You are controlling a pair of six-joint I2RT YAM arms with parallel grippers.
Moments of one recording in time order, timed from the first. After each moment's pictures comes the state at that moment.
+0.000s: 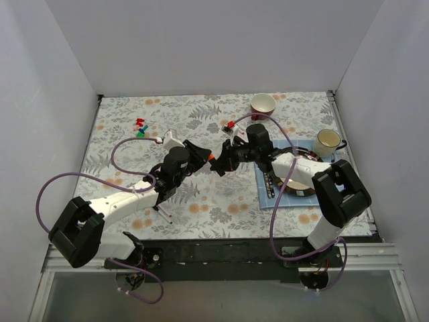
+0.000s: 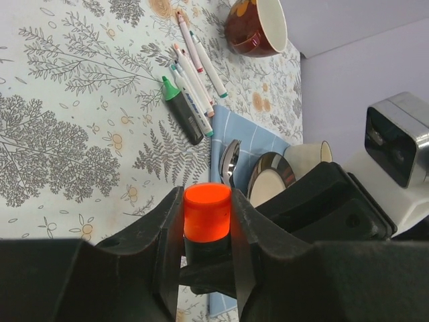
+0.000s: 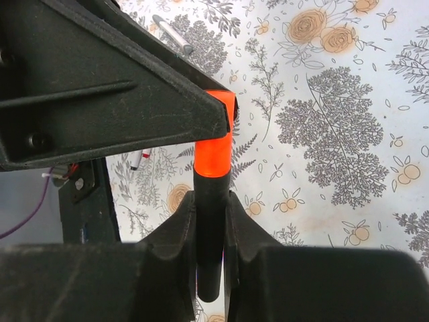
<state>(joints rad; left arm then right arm) -0.71 1.30 0.68 0.29 -0.31 -1.08 0.61 1.67 0.95 0.25 -0.77 0.27</state>
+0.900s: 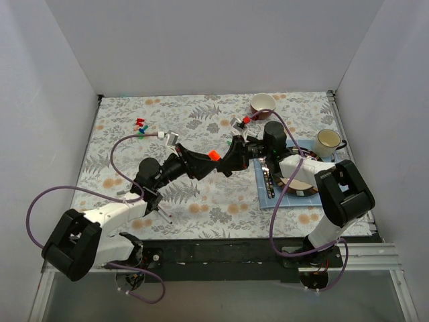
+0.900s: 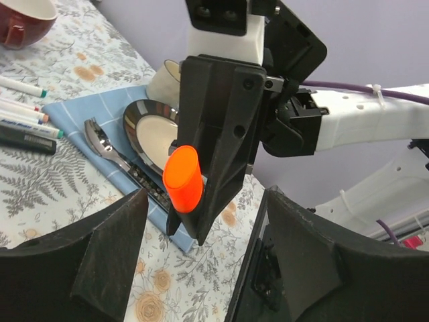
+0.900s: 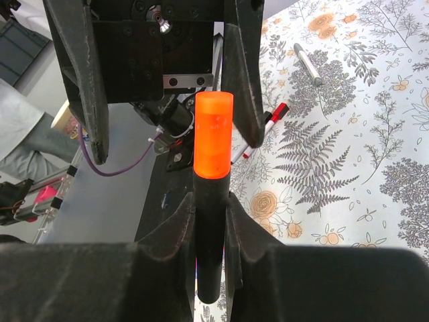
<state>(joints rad) -0.55 1.17 0.44 0.88 0.45 -0.79 0.50 1.66 0.87 0.74 -1.28 0.54</state>
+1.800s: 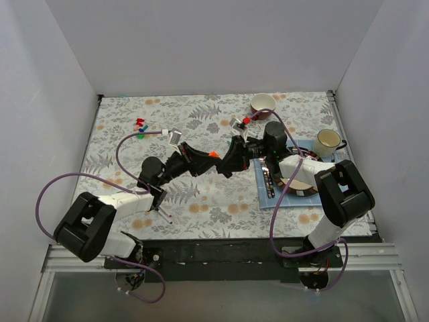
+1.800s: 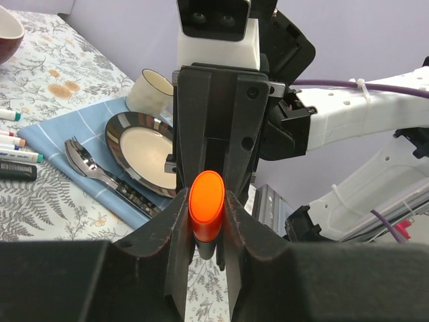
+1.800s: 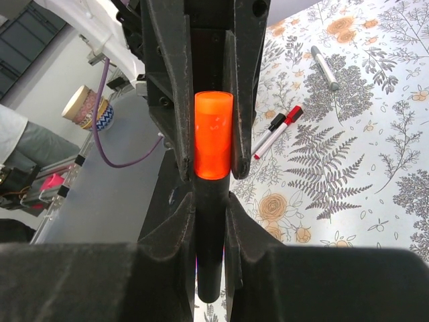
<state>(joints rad) -0.54 1.35 0.46 1.16 0.55 -0.81 0.51 1.66 0.87 0.81 -1.32 0.58</state>
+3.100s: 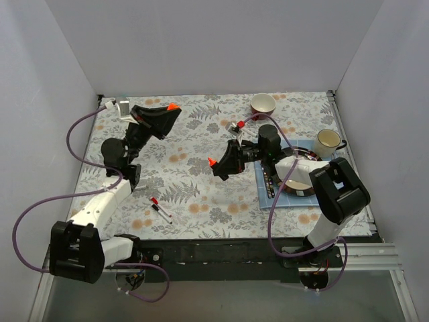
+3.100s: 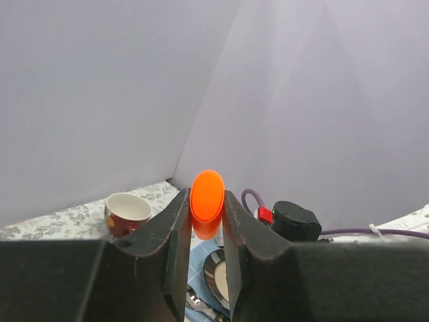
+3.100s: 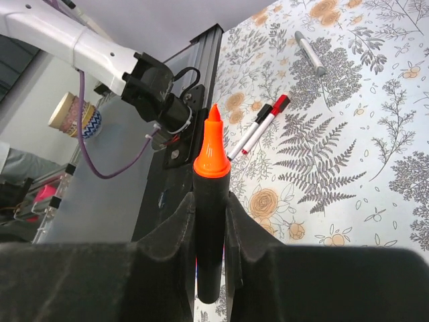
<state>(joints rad) -0.19 1.19 0.71 1.04 0.54 -0.77 0.54 1.69 0.86 0.76 -1.24 0.53</state>
